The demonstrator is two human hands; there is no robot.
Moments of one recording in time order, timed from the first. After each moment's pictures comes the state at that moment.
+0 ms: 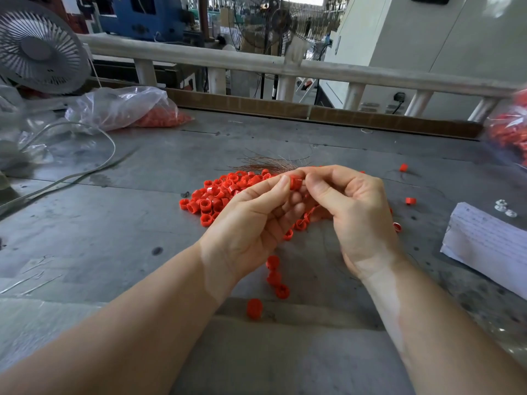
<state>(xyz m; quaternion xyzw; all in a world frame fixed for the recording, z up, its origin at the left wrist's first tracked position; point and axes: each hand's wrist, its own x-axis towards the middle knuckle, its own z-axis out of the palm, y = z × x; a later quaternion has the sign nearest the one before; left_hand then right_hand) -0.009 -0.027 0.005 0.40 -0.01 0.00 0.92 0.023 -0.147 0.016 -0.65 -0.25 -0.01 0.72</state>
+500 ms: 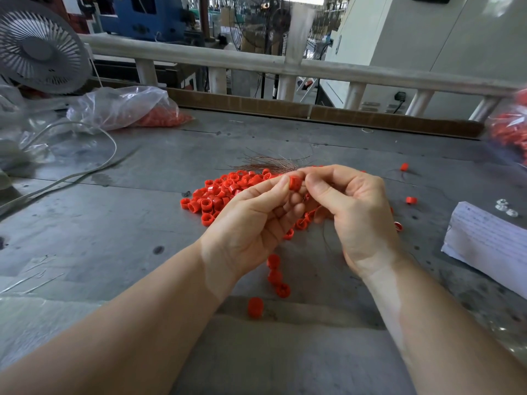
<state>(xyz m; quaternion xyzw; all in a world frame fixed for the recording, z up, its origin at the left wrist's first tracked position) -0.009 -0.027 0.007 0.40 -0.01 -0.01 0.92 0.023 -0.148 0.017 -0.68 -0.24 -0.02 0.70</state>
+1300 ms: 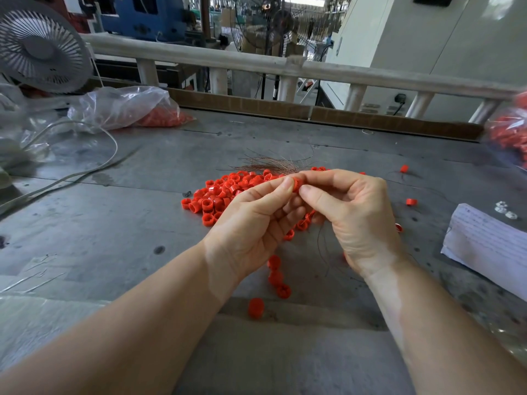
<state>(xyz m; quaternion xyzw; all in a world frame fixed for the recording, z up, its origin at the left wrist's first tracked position) -0.010 -0.028 0.006 0.41 0.00 0.02 0.91 0.025 -0.149 0.015 -0.66 -0.28 -0.04 0.70</state>
